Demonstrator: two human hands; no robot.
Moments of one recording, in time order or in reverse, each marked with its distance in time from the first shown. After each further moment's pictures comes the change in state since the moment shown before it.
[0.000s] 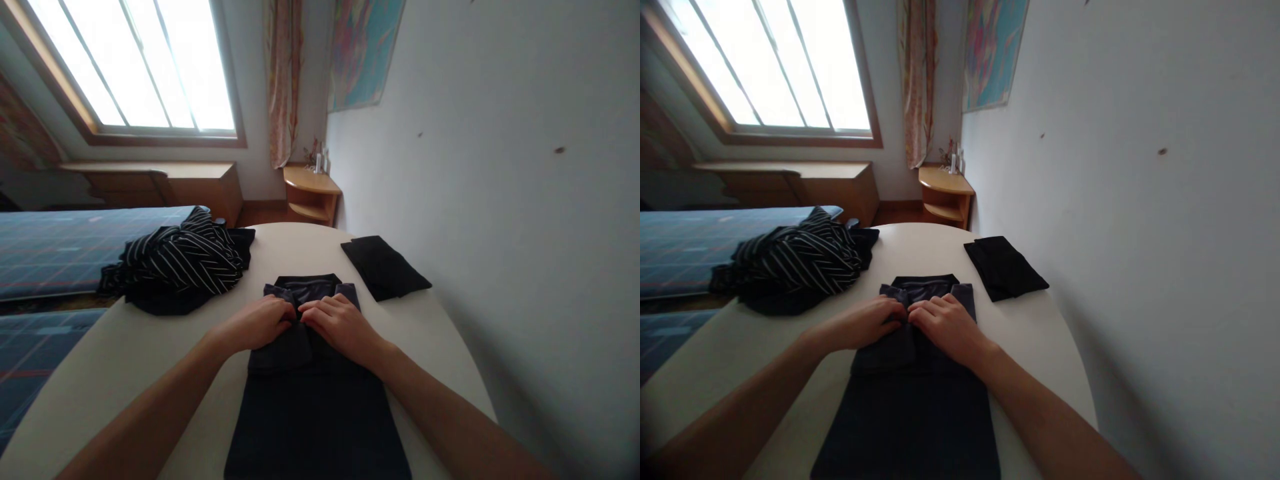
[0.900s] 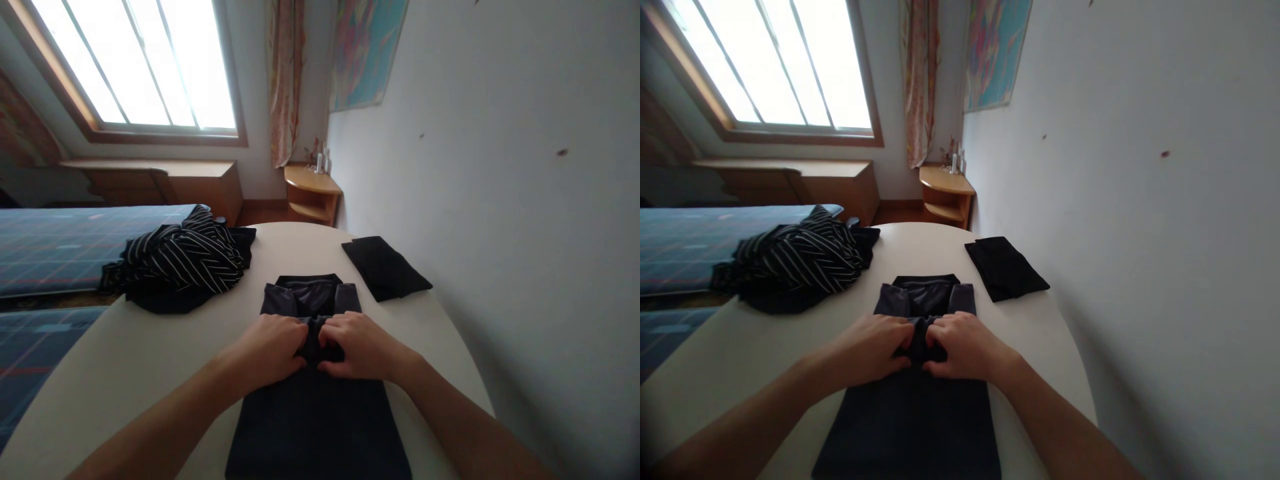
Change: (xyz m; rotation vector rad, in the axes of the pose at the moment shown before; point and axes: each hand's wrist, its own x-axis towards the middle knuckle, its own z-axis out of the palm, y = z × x) left_hand -0.017 0.054 -0.001 0.211 -0.074 -0.028; right_hand -0.016 -0.008 -0.030 0.093 -0.376 0.129
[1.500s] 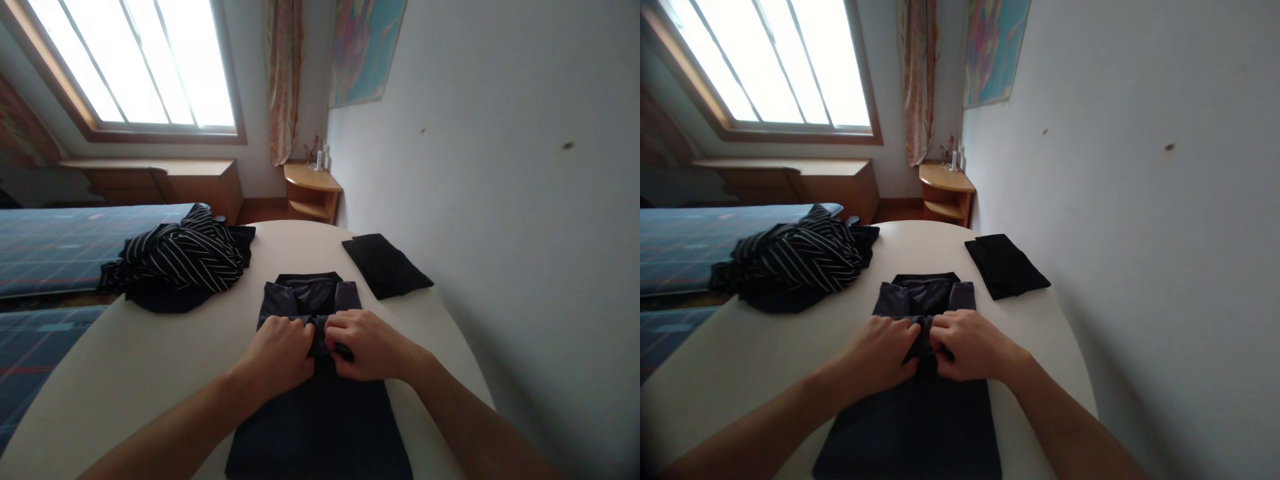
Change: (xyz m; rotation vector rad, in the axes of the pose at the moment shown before) left_hand 0.005 0.019 0.015 0.158 0.088 -0.040; right_hand -0.007 0.003 -0.005 -0.051 0.024 -0.120
